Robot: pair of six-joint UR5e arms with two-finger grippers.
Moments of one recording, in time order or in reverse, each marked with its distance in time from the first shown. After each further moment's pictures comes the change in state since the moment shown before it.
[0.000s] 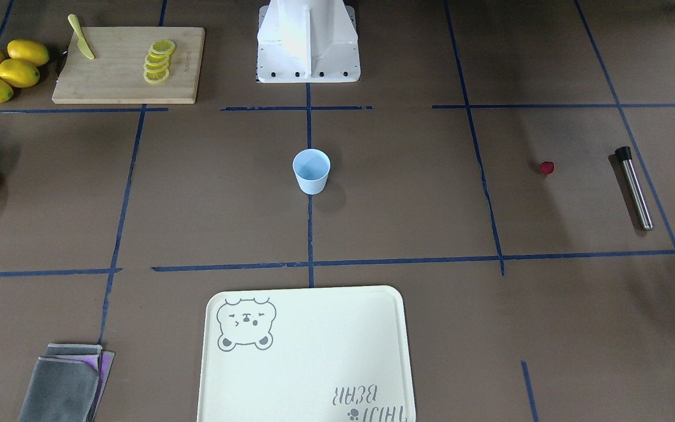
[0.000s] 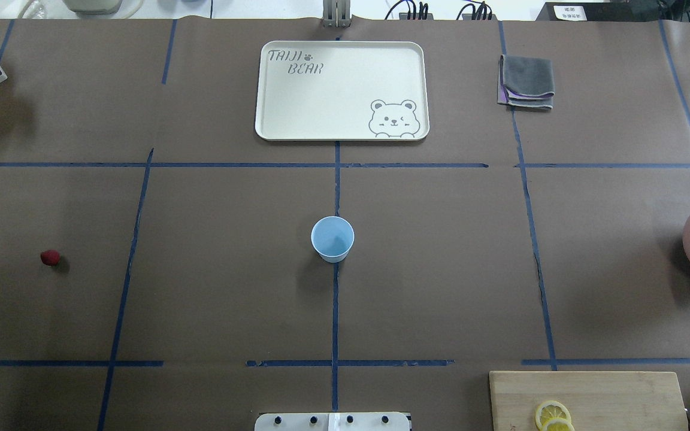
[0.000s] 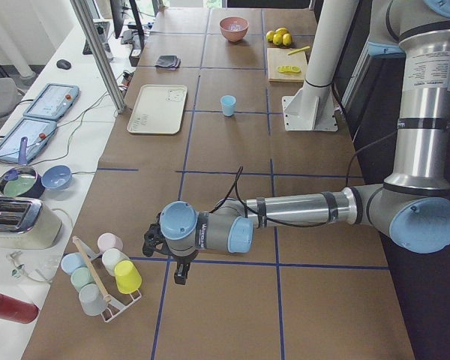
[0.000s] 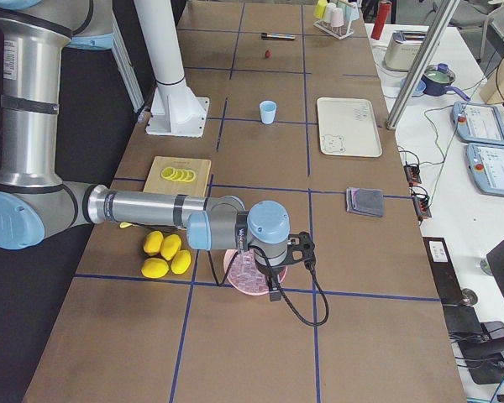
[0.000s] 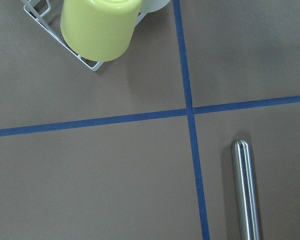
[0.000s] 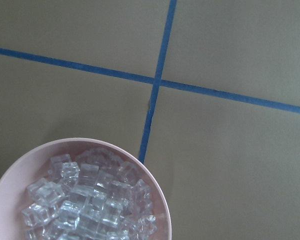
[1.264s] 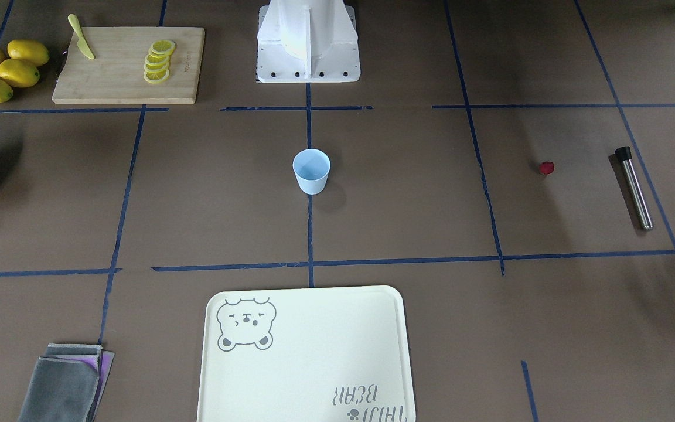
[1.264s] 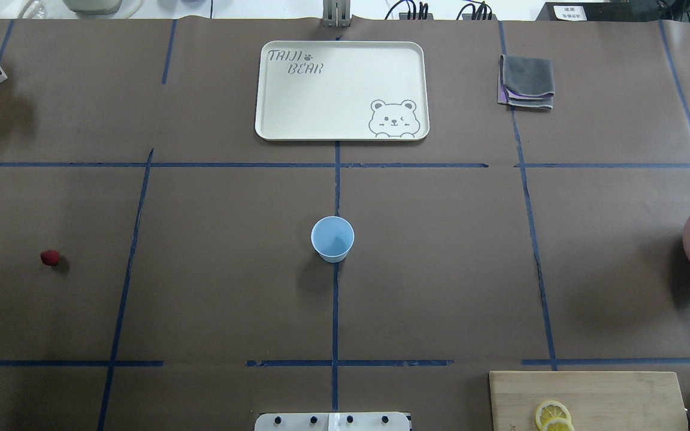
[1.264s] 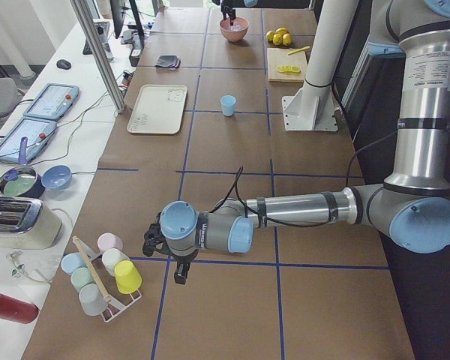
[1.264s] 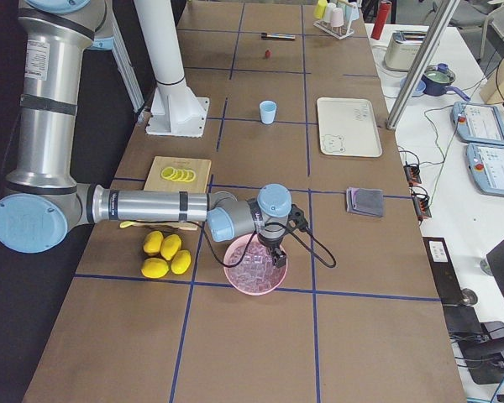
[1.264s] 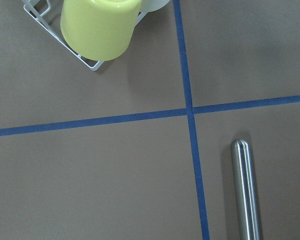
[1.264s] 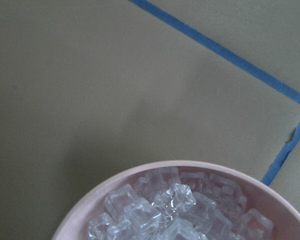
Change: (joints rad) left arm 0.000 0.000 -0.001 -0.003 -0.001 -0.003; right arm -0.323 -0.028 -0.009 0.229 -0.009 0.001
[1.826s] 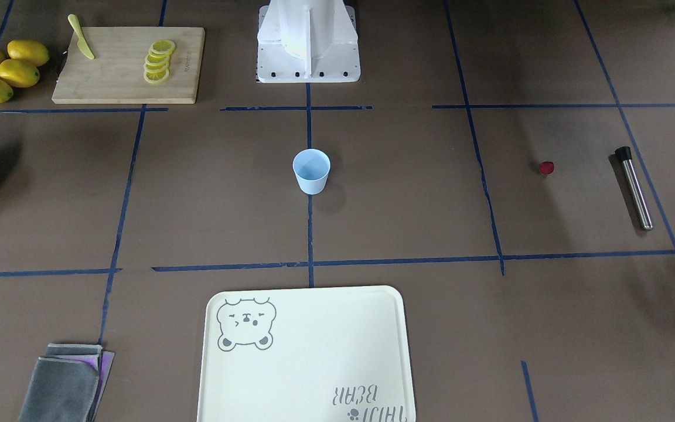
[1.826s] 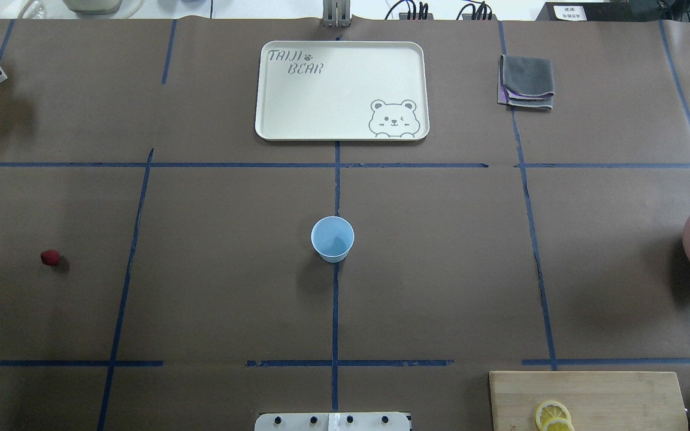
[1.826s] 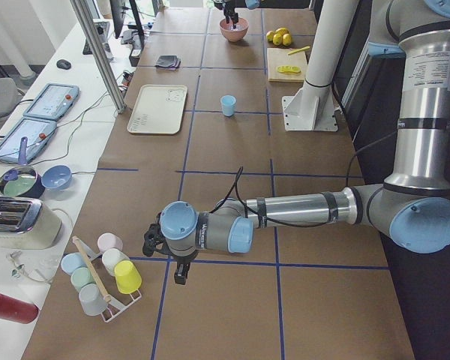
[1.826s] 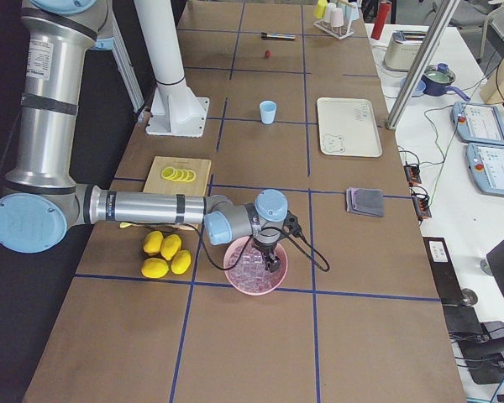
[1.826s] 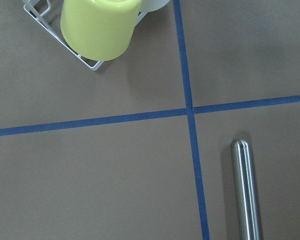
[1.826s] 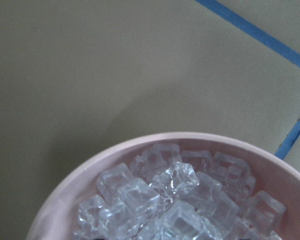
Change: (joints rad) left arm 0.000 0.000 0.001 0.000 0.000 0.000; right arm -0.033 -0.016 -0.022 -0.003 -0.031 -0.010
